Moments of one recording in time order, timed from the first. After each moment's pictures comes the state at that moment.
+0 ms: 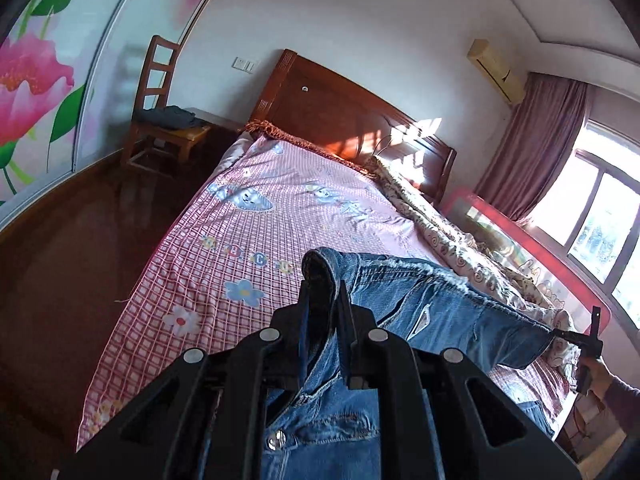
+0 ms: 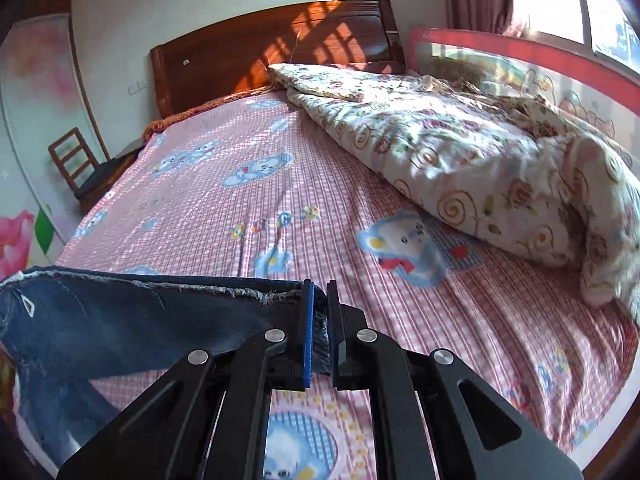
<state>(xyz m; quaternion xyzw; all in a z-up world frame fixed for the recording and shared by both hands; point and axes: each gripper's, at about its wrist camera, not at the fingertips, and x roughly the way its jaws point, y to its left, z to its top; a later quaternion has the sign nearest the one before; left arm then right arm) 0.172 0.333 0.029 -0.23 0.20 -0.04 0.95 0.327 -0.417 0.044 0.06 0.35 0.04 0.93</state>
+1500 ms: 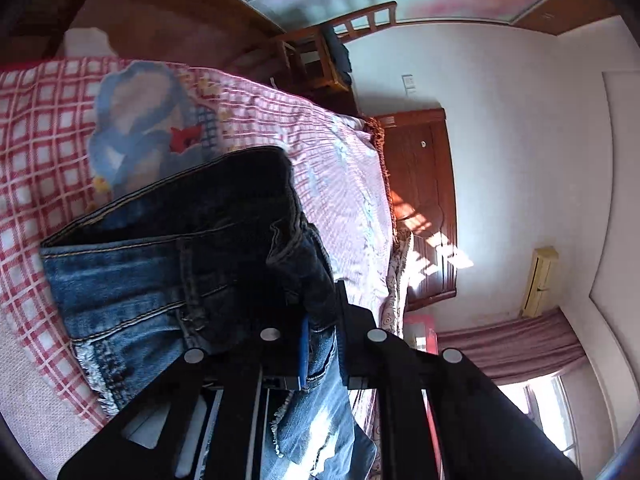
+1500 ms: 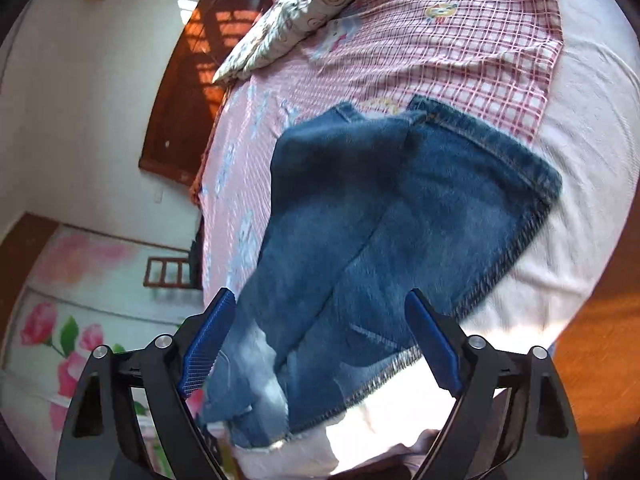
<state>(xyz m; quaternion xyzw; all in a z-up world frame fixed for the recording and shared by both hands) 0.080 0.287 -0.094 -0.64 0.16 0.05 0.75 0.128 -0.416 -0.070 0.51 0.39 0.08 0.77</state>
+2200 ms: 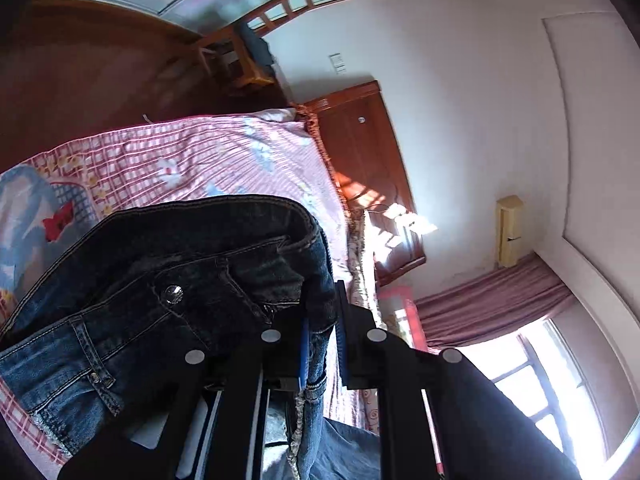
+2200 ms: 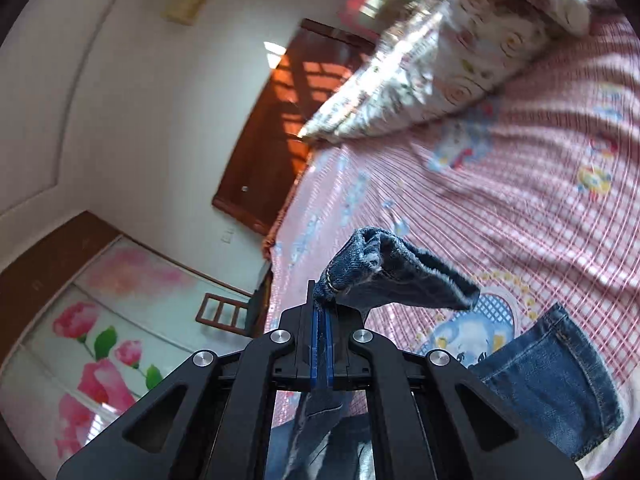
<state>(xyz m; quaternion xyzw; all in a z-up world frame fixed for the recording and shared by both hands) 0.096 0.311 -0.024 -0.56 0.13 -0.04 0.81 0.202 -0.449 0.031 0.47 0.23 0.16 0.84</state>
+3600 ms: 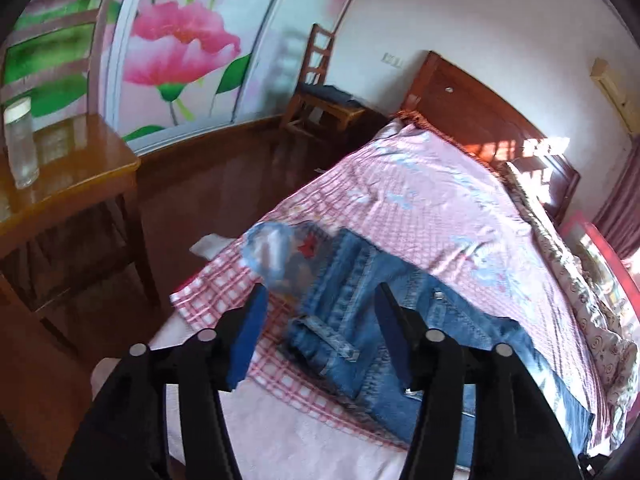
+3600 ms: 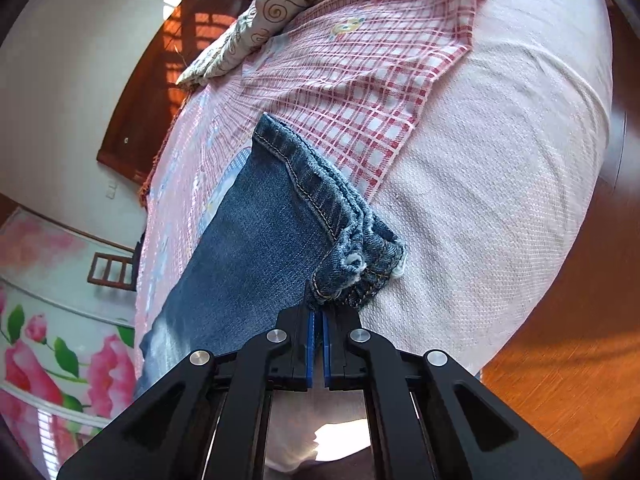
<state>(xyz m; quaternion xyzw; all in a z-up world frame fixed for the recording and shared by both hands) -0.013 0.287 -0.027 -0.26 0.26 0.21 0.91 0.110 -0.474 -0.138 0.43 0.41 0.01 0.80</state>
